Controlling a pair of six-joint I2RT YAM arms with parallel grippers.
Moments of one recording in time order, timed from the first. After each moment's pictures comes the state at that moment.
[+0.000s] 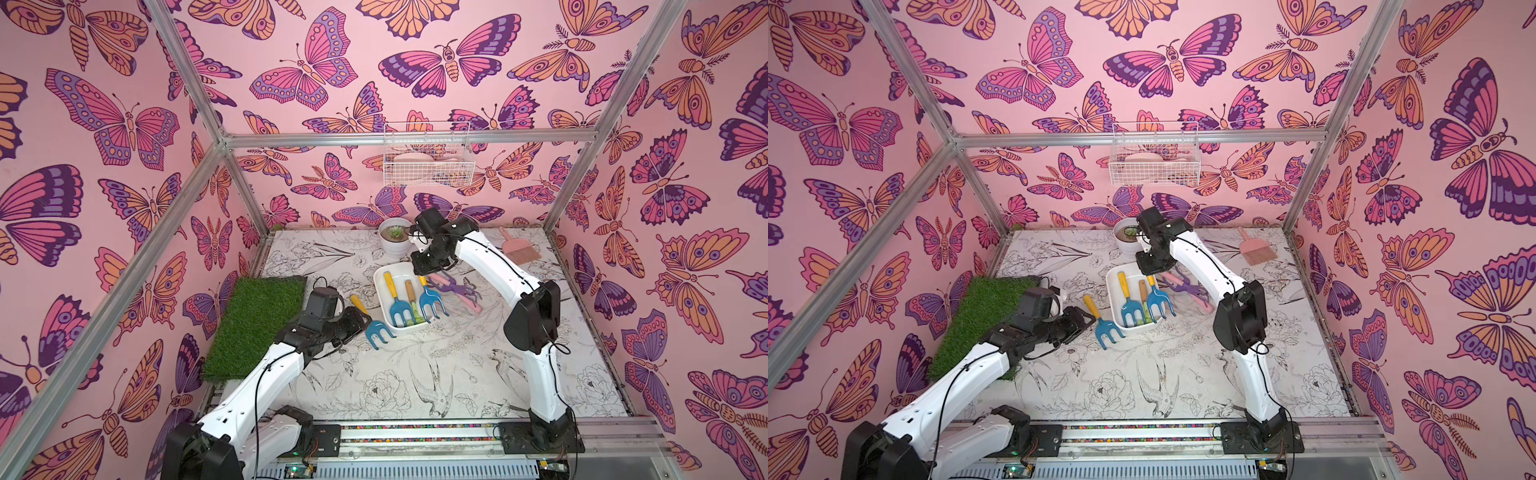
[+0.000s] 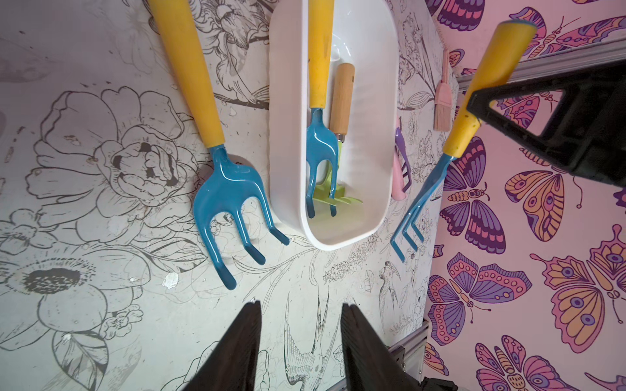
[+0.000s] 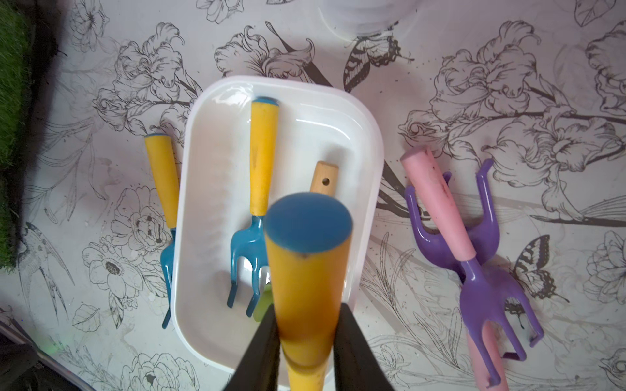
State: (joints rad) left arm -0.35 1.04 0.69 -0.44 0.35 -0.89; right arm 0.65 2.21 2.22 -1.19 -0.12 0.18
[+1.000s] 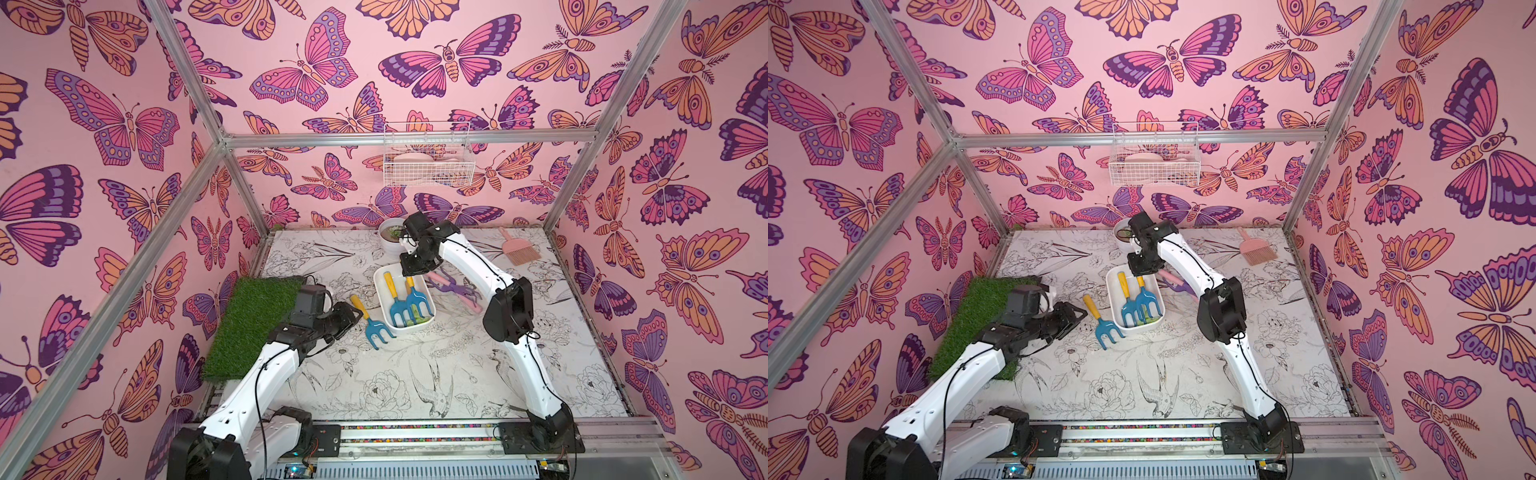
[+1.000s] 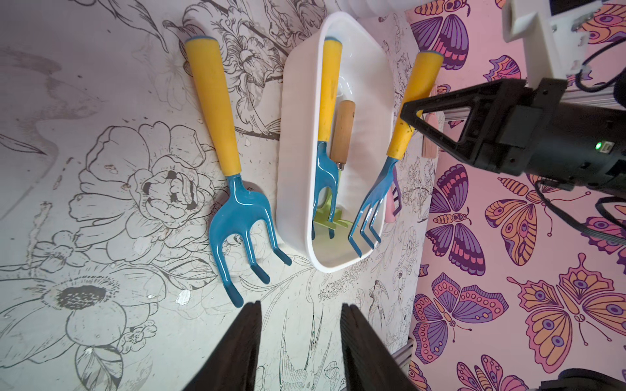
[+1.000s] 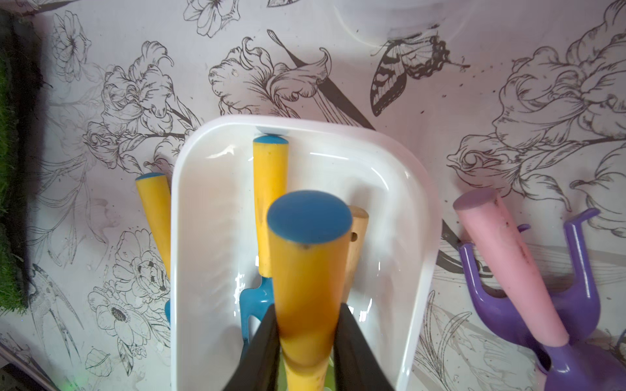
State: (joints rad) left arm -0.23 1.04 0.68 -0.43 0.42 -0.87; right arm 0.66 2.42 2.41 -1.19 -0.17 0.25
